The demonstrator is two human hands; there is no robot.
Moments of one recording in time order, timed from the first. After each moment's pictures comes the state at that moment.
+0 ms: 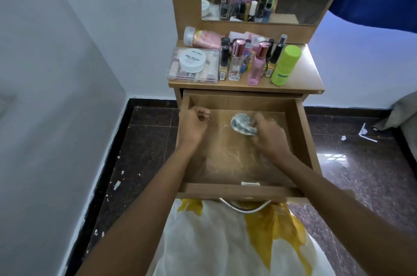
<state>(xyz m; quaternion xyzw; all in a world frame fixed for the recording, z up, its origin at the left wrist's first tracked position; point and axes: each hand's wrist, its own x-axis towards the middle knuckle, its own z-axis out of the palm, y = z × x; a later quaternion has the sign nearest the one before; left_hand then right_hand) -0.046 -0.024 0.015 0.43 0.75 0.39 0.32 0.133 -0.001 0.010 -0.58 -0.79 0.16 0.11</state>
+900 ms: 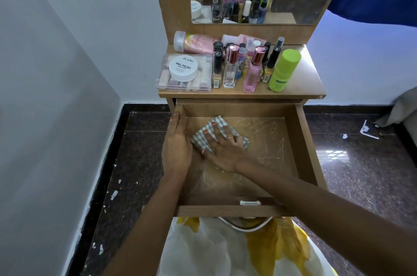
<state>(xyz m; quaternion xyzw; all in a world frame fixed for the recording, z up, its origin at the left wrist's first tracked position) -0.062 -0.035 -0.019 0.52 0.78 0.31 0.16 0.064 0.012 -0.039 -0.46 -0.85 0.21 -0.17</state>
